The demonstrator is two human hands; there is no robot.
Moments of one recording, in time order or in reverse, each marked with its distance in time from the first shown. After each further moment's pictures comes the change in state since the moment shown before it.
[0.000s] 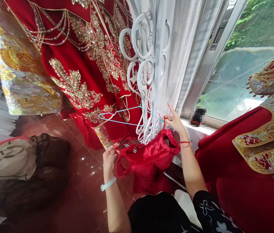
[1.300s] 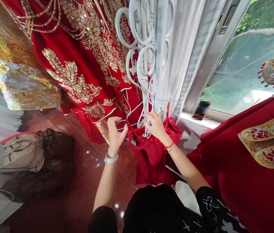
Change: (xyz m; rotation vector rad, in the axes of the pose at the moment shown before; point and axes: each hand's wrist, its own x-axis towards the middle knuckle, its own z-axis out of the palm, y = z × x) left_hand -0.001 0.088 0.072 0.767 -0.111 0.980; right_hand -0.025 -0.036 0.109 -0.652 0.006 -0.299
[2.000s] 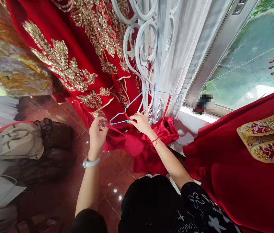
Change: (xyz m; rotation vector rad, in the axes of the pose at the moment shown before) left_hand -0.025 -0.035 -0.054 0.022 -0.035 -0.219; right_hand -0.006 -0.019 0.060 0.047 -0.292 0.062
